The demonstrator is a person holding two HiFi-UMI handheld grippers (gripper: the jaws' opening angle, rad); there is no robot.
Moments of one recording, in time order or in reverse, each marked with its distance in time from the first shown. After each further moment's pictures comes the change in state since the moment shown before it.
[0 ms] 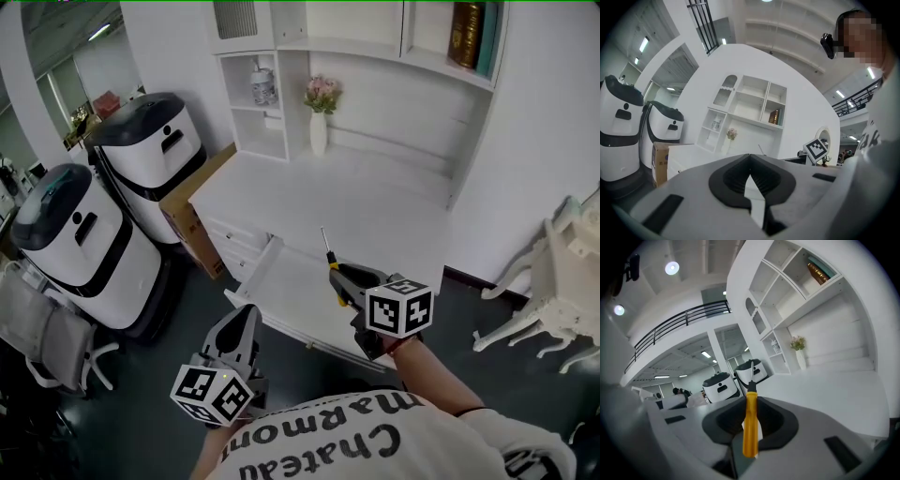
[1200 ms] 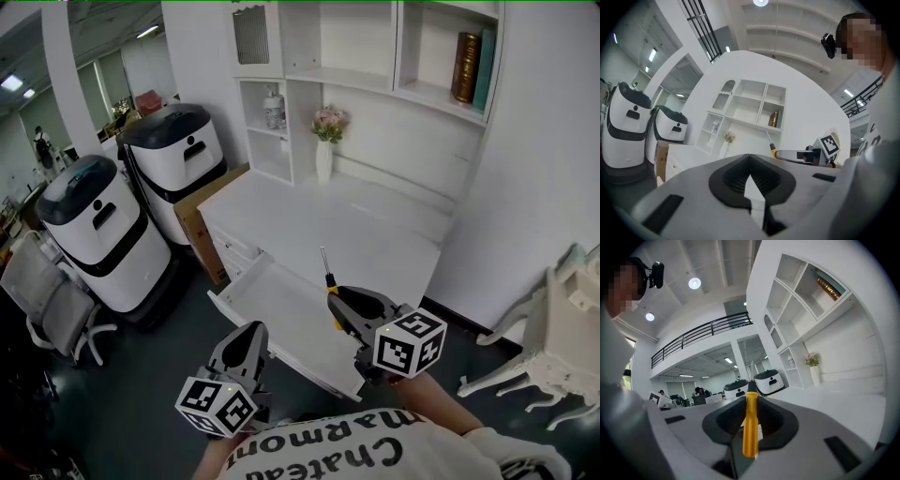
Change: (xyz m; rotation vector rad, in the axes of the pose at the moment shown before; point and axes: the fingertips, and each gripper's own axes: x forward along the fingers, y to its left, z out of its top) left arm 0.029 -0.134 -0.014 -0.027 -0.077 0.119; right arm -0.127 -0.015 0.053 -0.124 -0.088 0.254
